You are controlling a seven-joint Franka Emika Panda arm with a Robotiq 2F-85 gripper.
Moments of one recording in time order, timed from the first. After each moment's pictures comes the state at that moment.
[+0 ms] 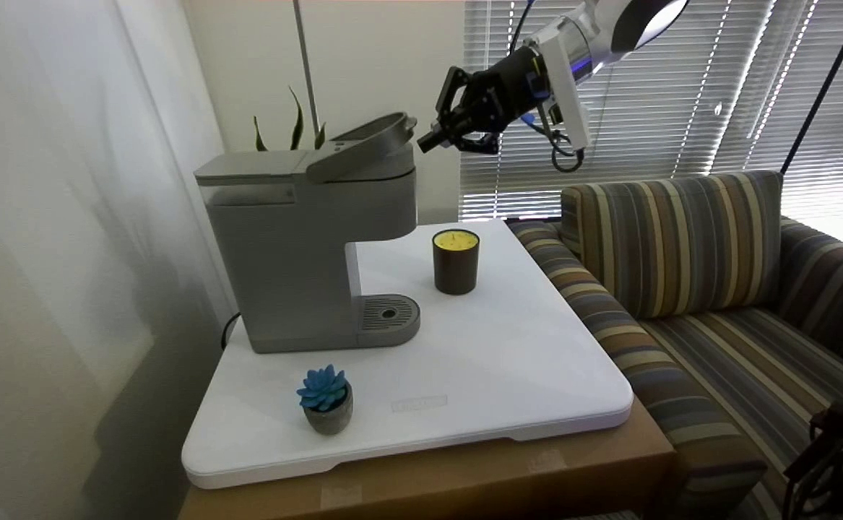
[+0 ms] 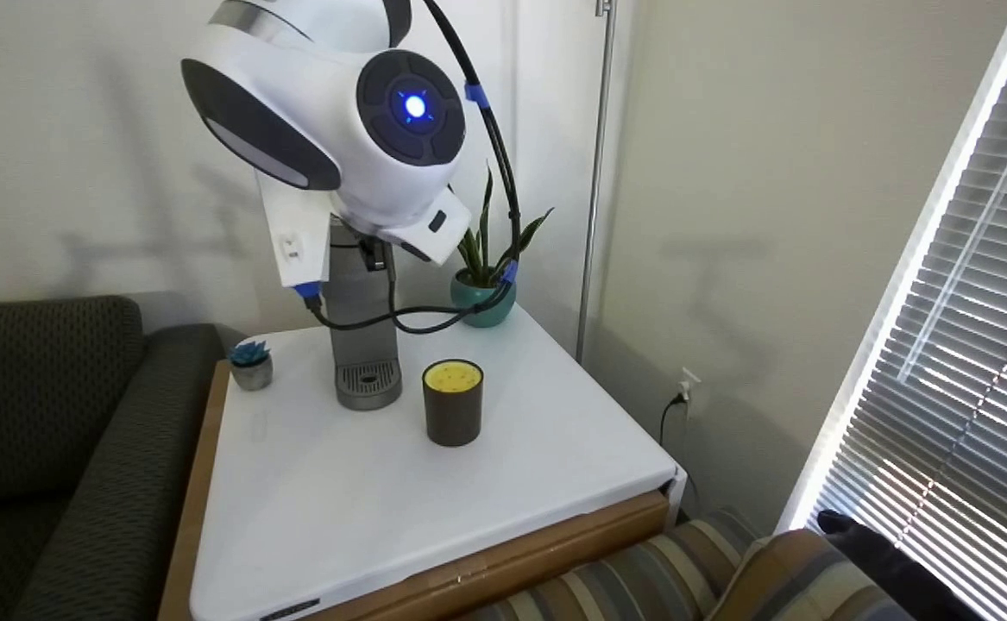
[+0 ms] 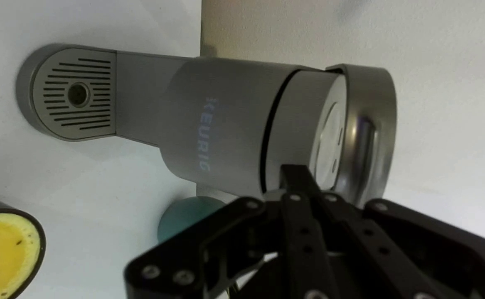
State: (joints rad) arm 0.02 0.43 -0.06 -1.93 1.53 2.27 -0.69
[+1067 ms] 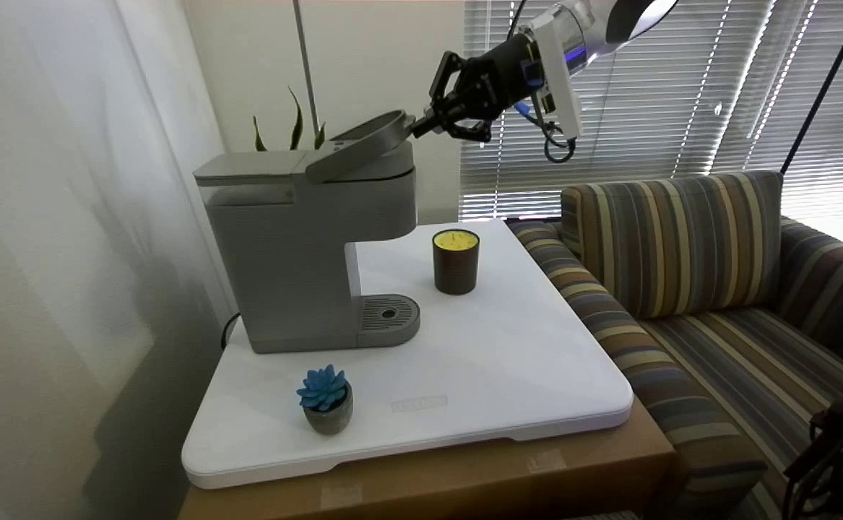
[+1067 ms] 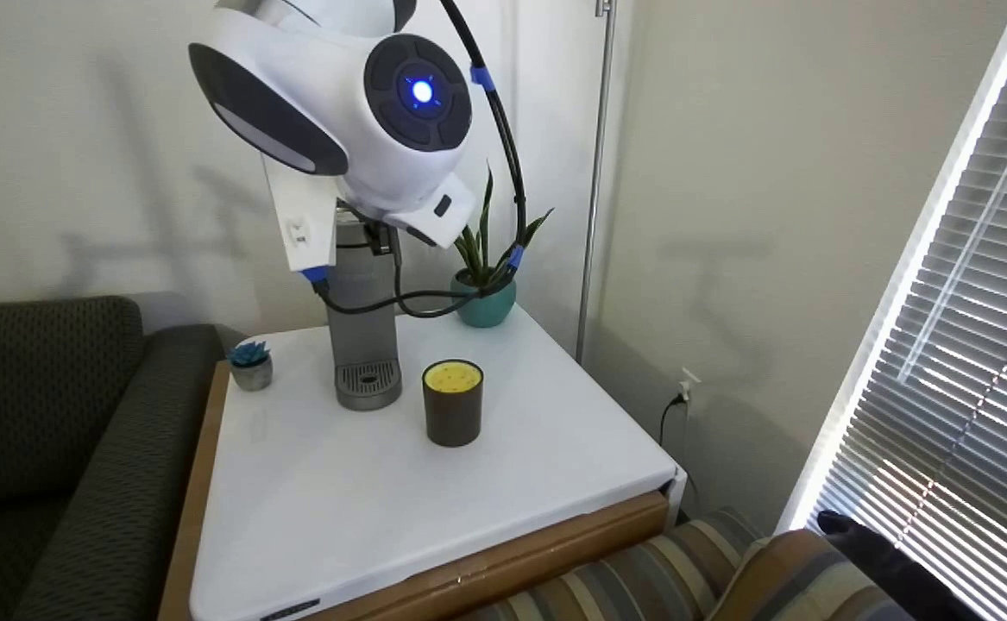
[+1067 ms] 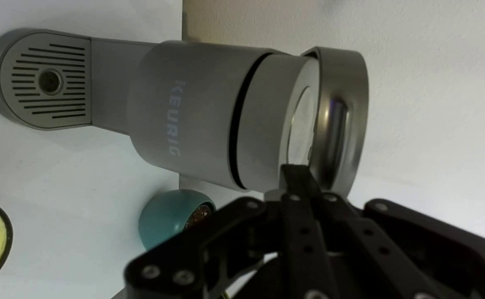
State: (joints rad) arm 0.02 0.43 -0.06 -1.90 1.55 2.26 -0.69
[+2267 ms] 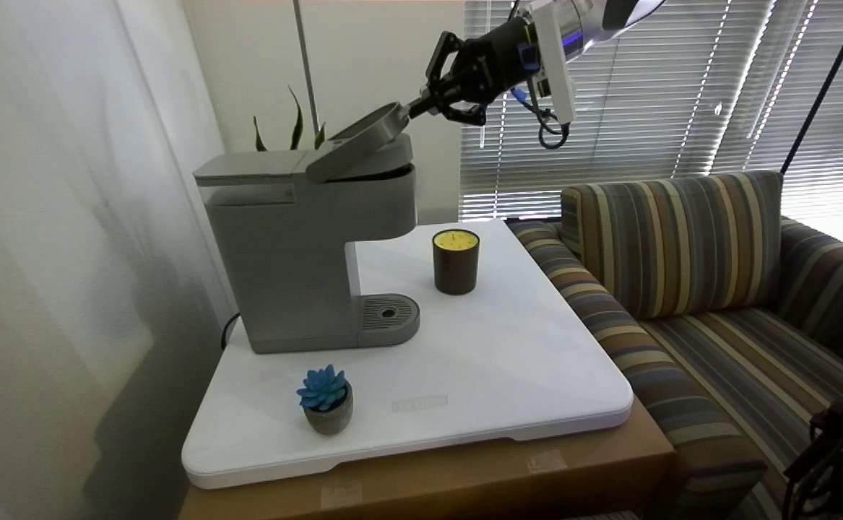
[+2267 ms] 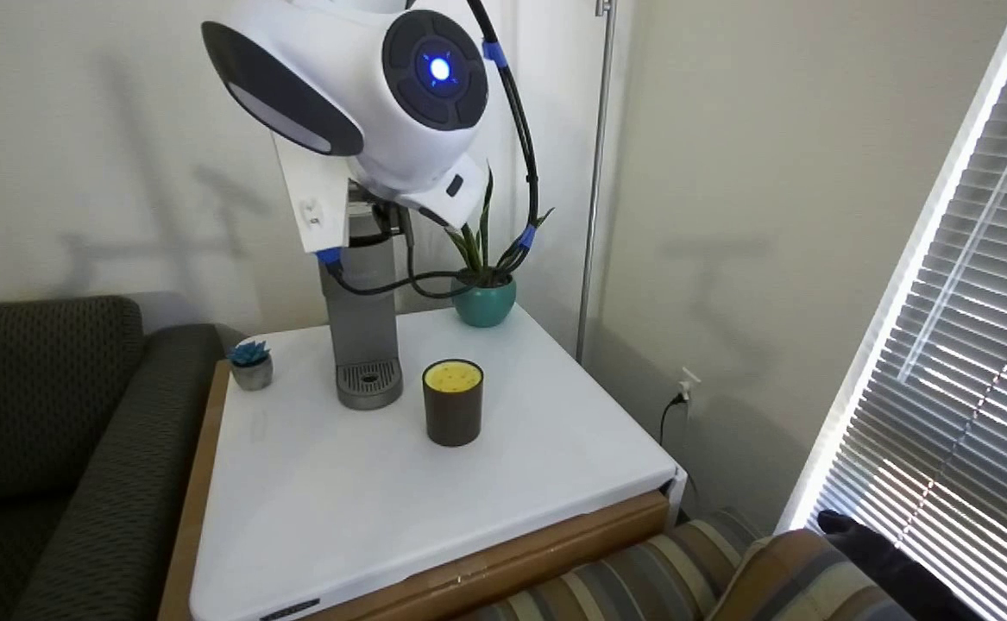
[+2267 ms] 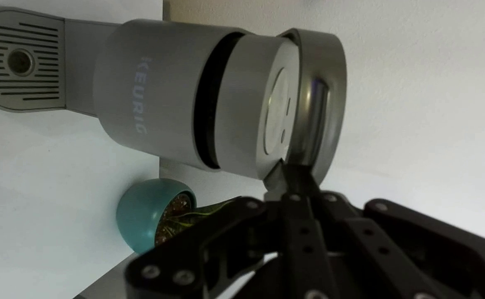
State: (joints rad) arm 0.00 0.43 -0.06 -1.86 1.55 2.23 -0.69
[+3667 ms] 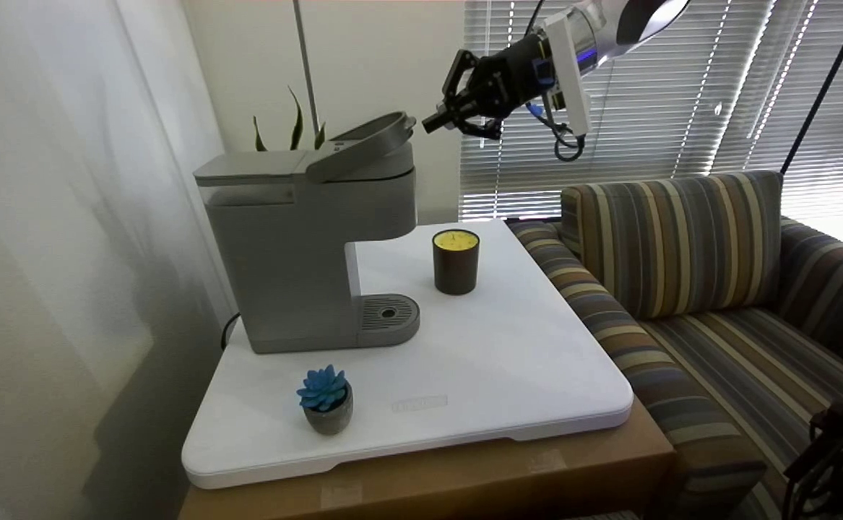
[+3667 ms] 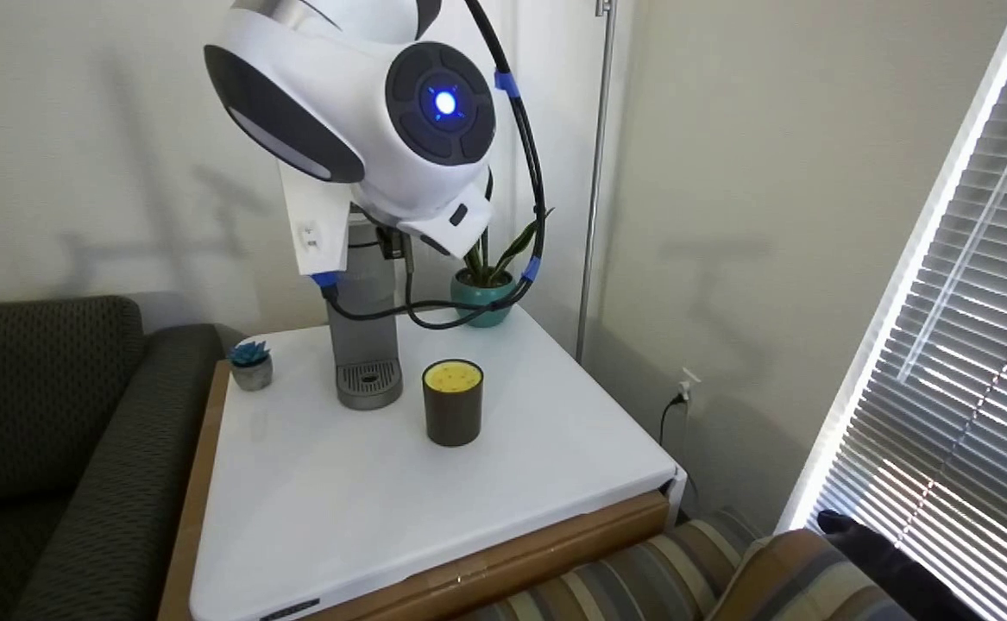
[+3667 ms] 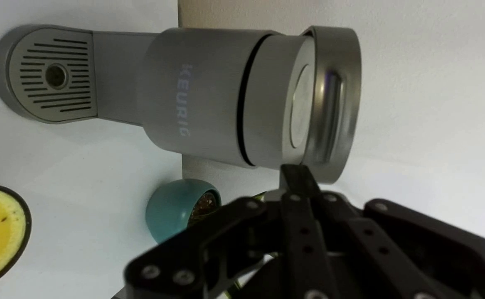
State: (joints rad) arm -0.03 0.43 -0.06 -1.90 1.56 2.23 -0.67
